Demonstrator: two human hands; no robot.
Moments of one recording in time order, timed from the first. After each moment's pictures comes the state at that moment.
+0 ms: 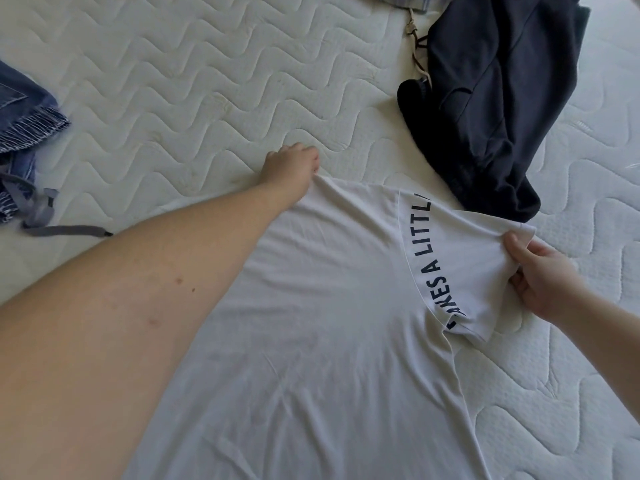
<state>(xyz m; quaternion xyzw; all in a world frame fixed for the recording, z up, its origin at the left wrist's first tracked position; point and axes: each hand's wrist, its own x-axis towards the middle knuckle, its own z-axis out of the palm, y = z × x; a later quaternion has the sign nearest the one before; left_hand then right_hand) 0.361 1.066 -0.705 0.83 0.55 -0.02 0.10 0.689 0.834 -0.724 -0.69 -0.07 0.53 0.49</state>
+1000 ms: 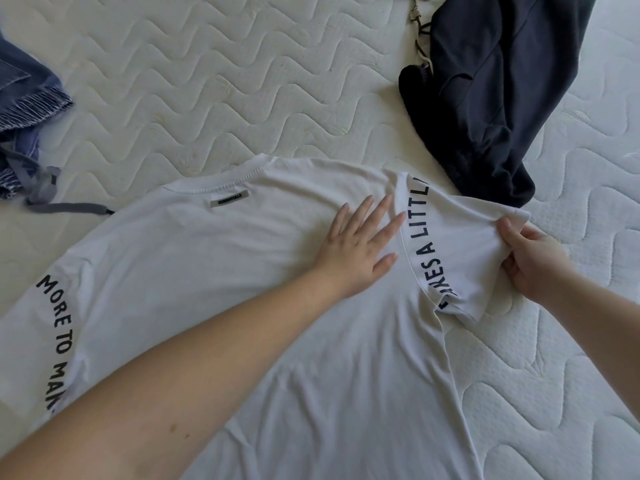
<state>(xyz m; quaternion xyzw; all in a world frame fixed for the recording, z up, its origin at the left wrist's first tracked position) 0.407 0.888 -0.734 0.91 0.41 -0.02 0.06 0.693 0.833 -0.730 -0.71 -0.09 0.52 0.47</state>
